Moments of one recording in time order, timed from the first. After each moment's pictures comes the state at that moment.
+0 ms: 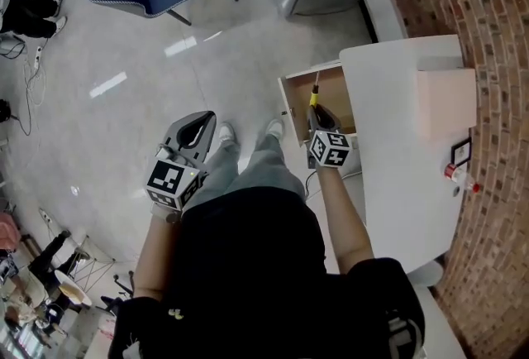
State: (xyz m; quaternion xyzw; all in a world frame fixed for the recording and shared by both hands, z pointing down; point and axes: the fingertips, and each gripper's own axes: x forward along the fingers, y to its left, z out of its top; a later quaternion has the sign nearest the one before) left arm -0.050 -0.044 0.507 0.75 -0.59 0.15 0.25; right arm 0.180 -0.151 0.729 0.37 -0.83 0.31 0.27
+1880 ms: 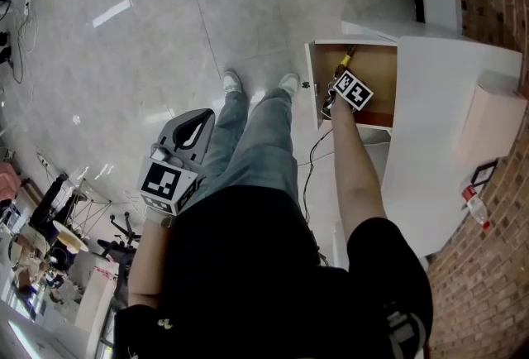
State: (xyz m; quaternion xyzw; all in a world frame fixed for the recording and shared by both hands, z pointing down) left arm -0.071 -0.010 0.657 0.69 -0.58 0.20 0.40; right arm 0.225 -0.197 1.025 0.48 -0.64 0.46 0.38
